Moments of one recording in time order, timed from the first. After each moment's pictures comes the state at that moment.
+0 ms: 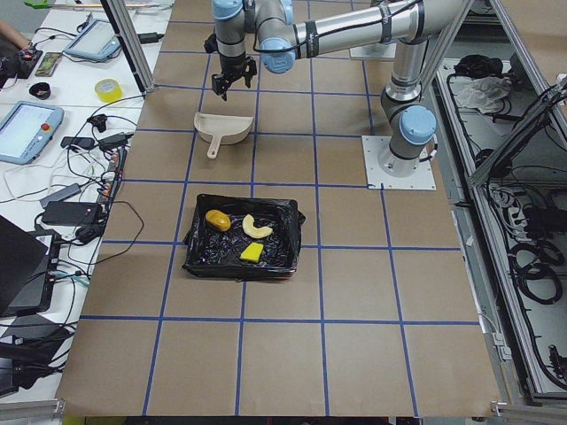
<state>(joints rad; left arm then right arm) -1.44 -1.73 -1.53 -1.41 1.47 0.88 1.57 -1.61 1.57 -1.57 -1.56 -0.01</state>
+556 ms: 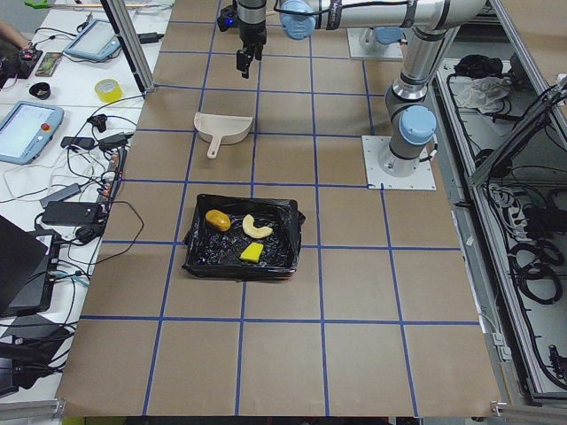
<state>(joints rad) -1.52 -1.61 -1.54 -1.51 1.53 0.34 1.57 -1.61 1.57 -1.57 -1.56 -0.01</state>
